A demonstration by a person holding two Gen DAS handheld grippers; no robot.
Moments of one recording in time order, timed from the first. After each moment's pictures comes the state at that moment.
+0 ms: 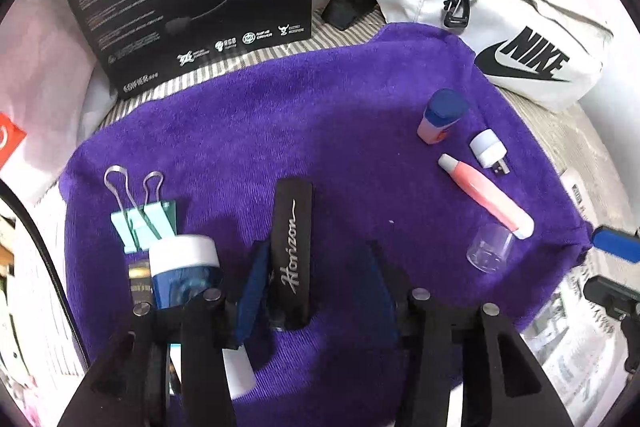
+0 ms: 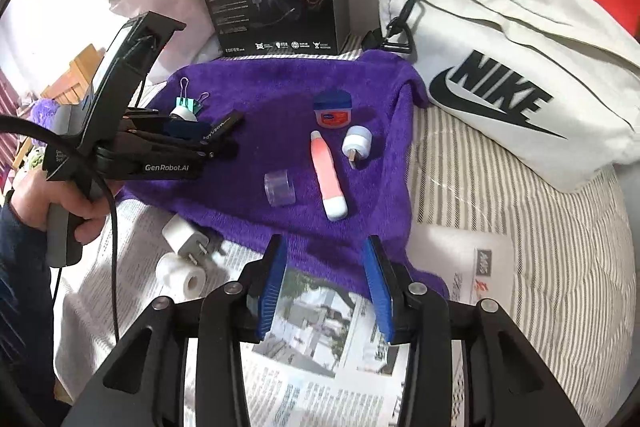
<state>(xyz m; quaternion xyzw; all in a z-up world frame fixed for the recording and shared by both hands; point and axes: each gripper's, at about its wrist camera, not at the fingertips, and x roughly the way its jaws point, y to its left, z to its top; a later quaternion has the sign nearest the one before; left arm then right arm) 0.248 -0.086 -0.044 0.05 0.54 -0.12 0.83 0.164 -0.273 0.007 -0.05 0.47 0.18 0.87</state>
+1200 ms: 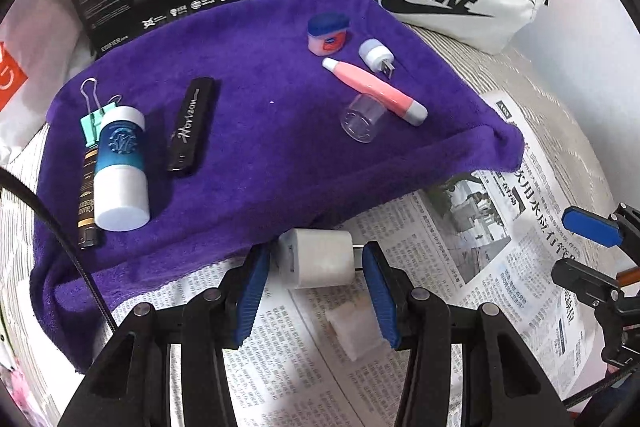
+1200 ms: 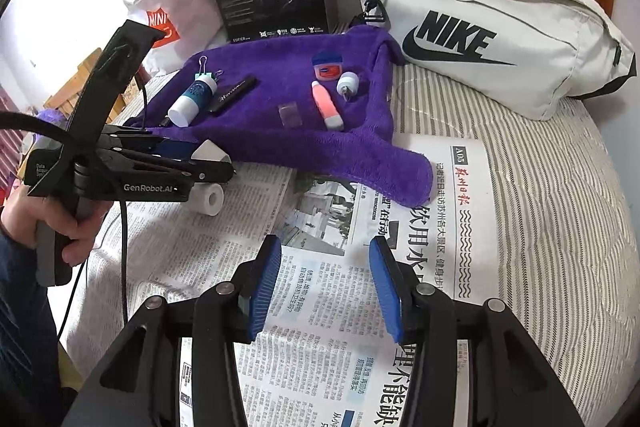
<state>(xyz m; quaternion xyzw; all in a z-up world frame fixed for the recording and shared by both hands) 0.160 -0.125 -0.040 0.06 0.56 -0.15 0.81 0.082 -0.301 0.000 -0.02 0.46 0.17 0.87</state>
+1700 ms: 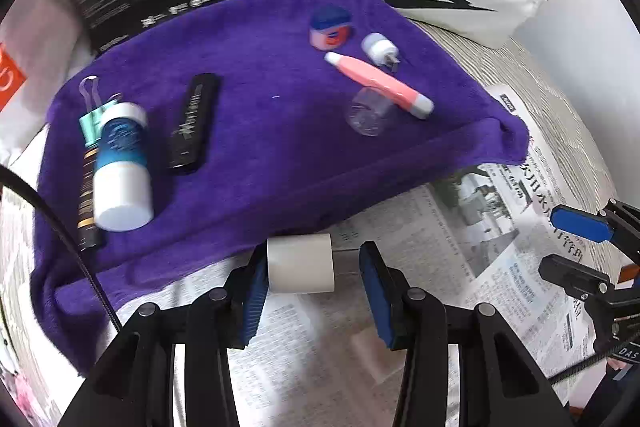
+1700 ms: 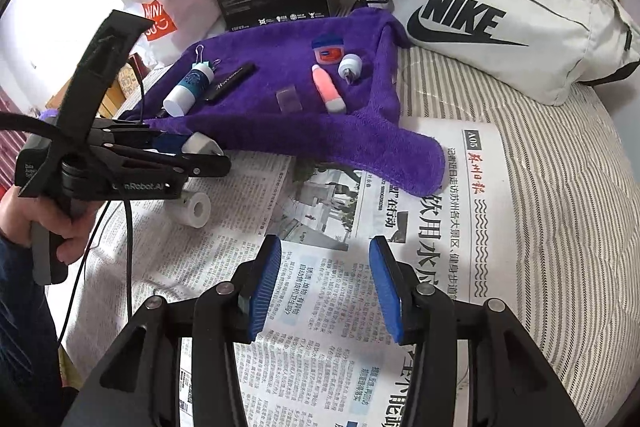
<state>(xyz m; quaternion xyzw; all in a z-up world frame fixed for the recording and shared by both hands) 0.163 -0.114 -0.042 0.06 0.56 -0.15 0.81 0.090 -0.300 -0.015 -0.01 0.48 0.17 0.86</state>
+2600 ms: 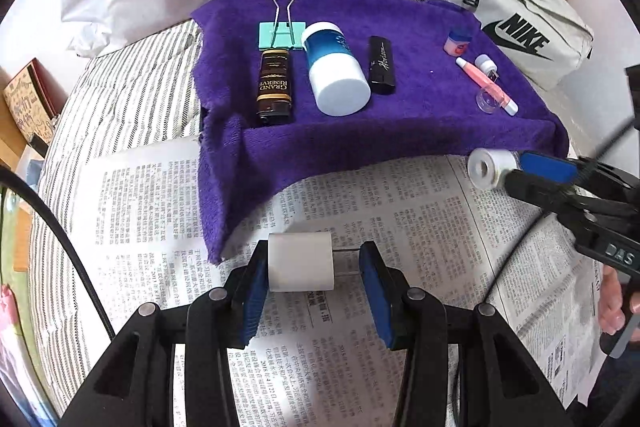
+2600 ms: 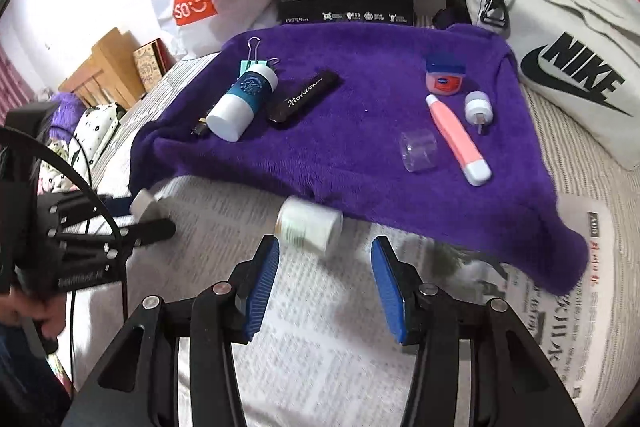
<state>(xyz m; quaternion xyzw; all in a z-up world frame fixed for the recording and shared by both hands) 0.109 0.012 -0.046 -0.02 0.54 -0.07 0.84 0.138 -0.190 -0.025 -0.03 0.49 0.21 0.85</state>
